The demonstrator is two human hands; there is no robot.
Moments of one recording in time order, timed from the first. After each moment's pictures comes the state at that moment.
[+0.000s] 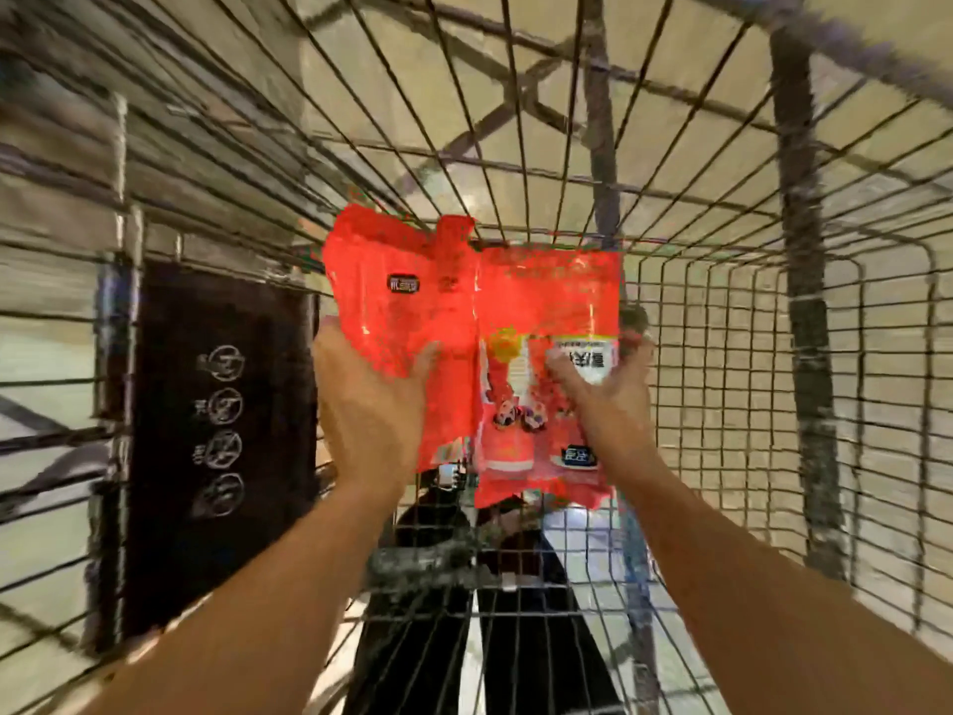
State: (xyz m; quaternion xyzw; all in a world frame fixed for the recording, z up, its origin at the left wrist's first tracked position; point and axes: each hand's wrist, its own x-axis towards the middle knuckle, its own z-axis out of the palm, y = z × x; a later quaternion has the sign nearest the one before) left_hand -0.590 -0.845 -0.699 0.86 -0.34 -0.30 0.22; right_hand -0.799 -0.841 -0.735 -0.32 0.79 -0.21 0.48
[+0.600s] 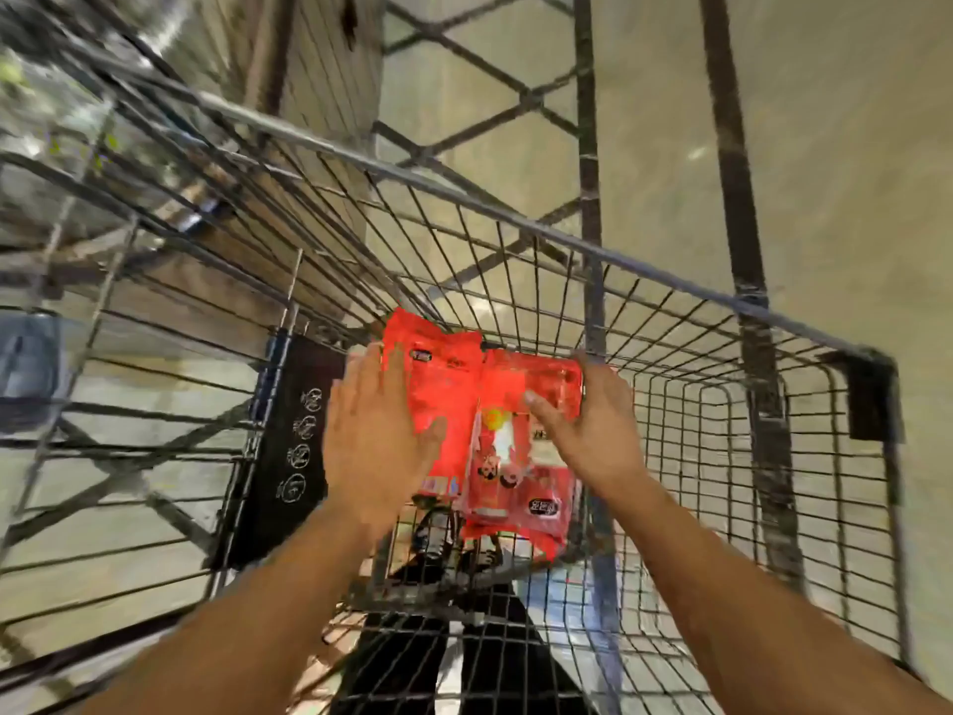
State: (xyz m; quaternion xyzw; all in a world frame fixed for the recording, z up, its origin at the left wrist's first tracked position) left_hand -0.580 -0.849 -0.566 0.78 -0.58 -0.24 0.04; right_hand -0.796 -0.886 -0.591 -0.60 0.71 -0.06 0.36
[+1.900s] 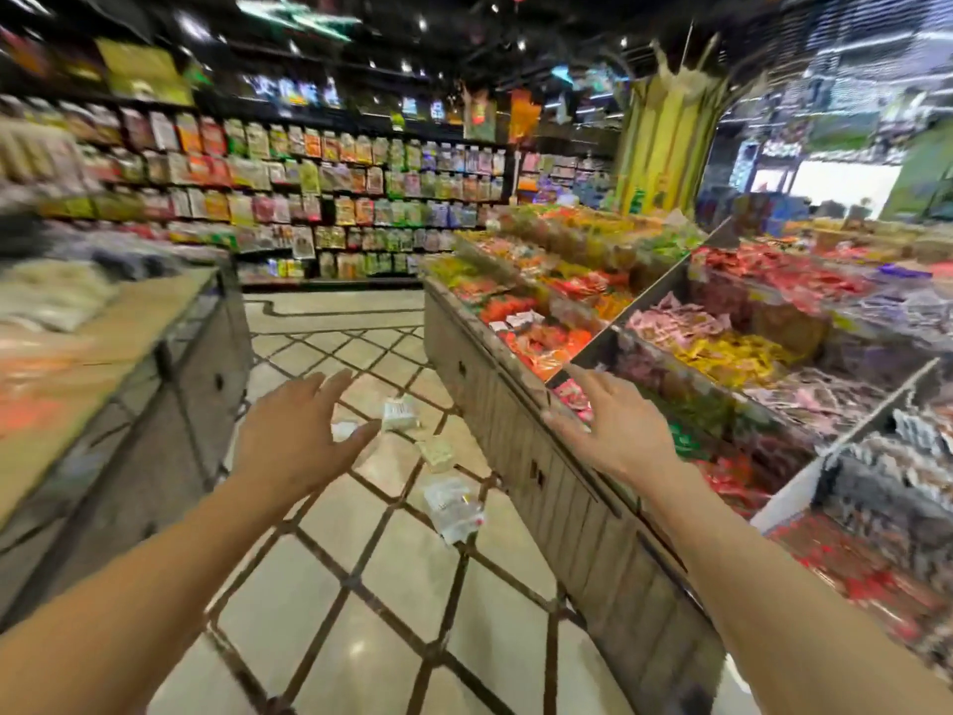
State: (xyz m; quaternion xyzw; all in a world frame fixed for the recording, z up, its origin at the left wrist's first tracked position) left_hand -0.007 -0.168 -0.063 0.96 -0.11 0.23 0.08; right_hand -0.054 -0.506 -0.052 -0.98 0.04 -0.18 0.06
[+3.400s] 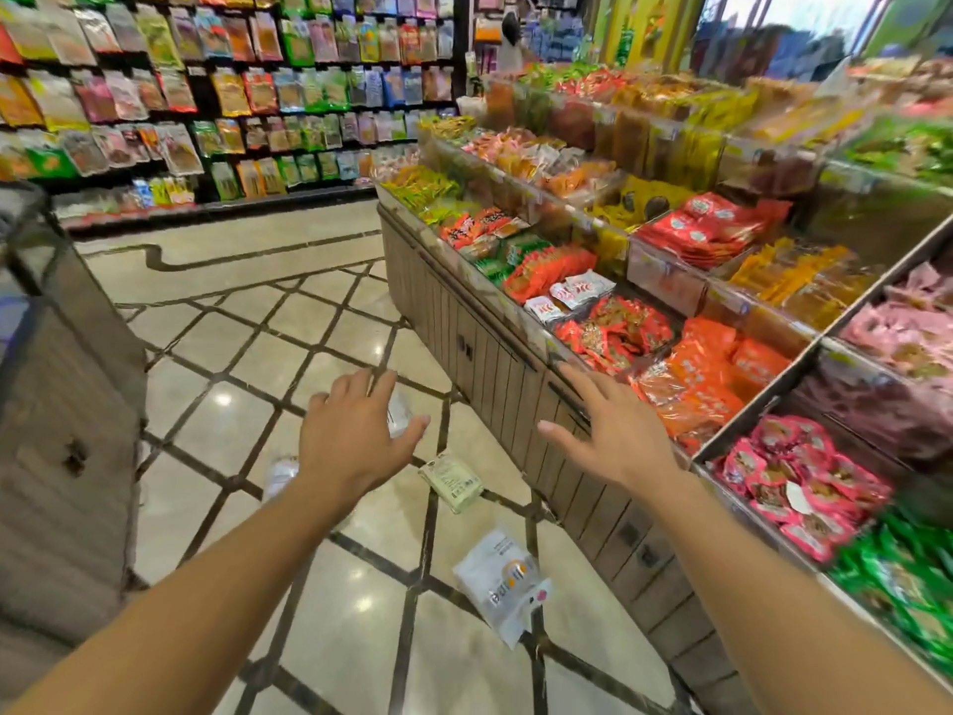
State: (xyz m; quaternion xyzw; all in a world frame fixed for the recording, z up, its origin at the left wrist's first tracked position) left_hand 0.850 -0.226 -0.175 0.97 -0.21 0.07 0.07; right_hand 0.748 -0.510 -0.189 -0.99 0.11 -0.10 0.08
